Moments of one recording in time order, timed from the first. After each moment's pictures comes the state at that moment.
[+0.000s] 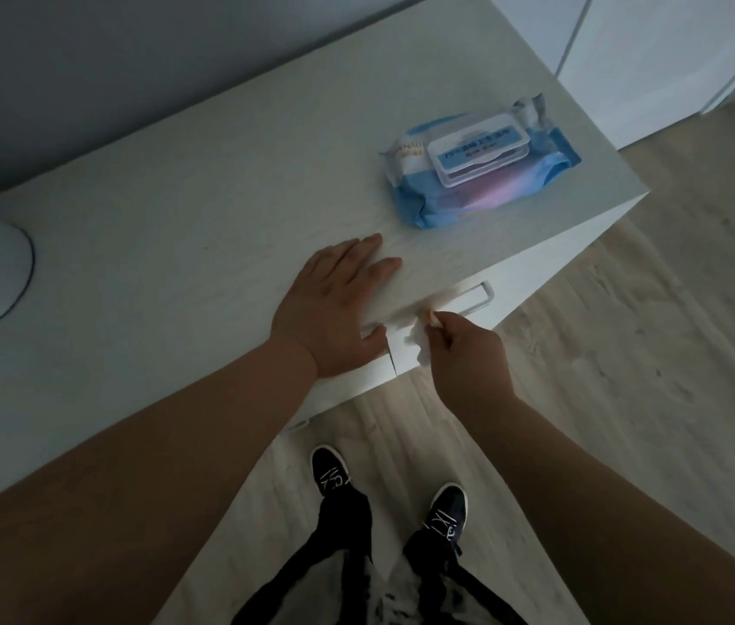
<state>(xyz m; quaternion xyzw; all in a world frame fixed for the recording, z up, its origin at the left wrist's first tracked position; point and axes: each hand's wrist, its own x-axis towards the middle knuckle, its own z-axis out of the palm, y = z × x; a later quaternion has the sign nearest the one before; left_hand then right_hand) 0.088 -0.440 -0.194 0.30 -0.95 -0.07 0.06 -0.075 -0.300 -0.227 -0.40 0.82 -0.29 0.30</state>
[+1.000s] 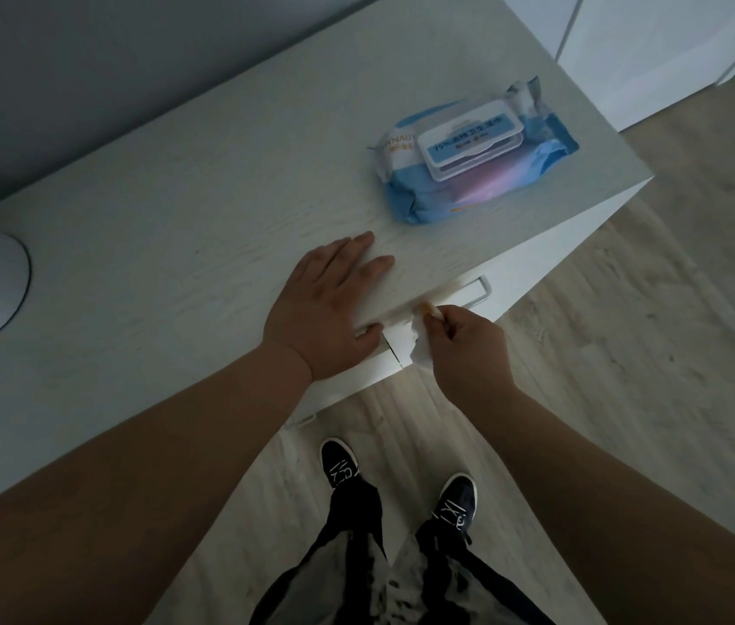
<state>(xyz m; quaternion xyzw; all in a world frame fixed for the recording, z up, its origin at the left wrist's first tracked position) 0.087 -0.442 -0.199 0.30 -0.95 -0.05 0.05 -0.081 -0.306 -0.231 -0.32 0.81 -0.36 0.34</state>
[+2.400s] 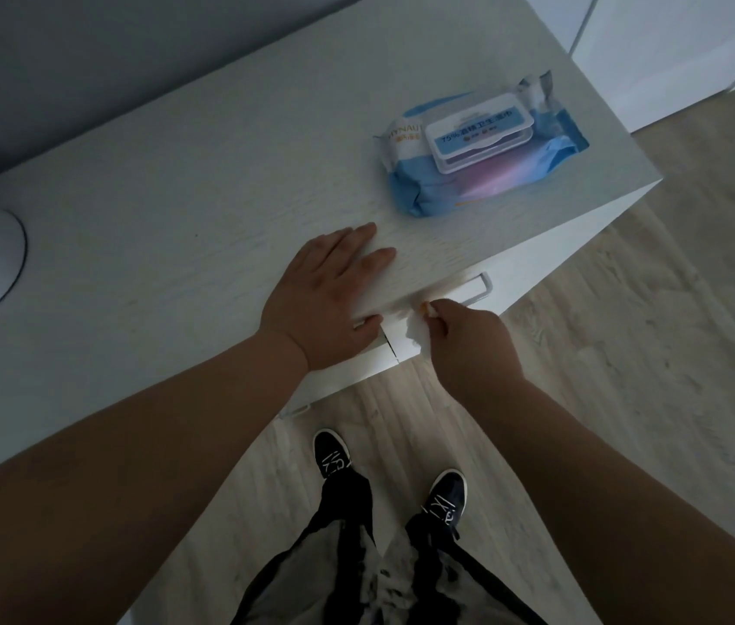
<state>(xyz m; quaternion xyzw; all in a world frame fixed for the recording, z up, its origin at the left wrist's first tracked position) 0.087 -0.442 -0.201 0.30 -0.95 -0.04 0.06 -0.093 -0.307 -0.217 -0.49 0.80 -0.21 0.29</state>
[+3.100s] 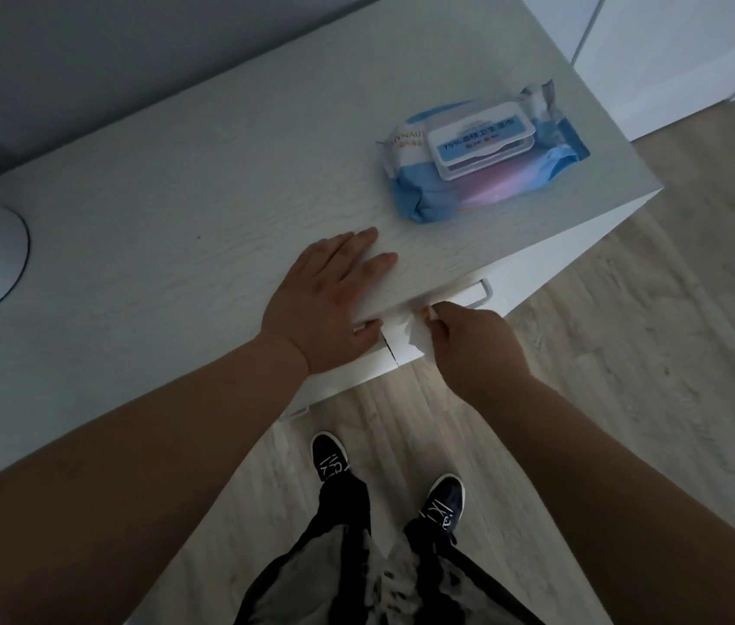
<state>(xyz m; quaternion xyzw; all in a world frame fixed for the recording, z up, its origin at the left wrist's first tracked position) 0.087 -0.441 -0.200 0.30 -0.95 -0.04 0.07 -0.098 -0.310 -0.210 -0.50 0.80 -0.17 0.27</state>
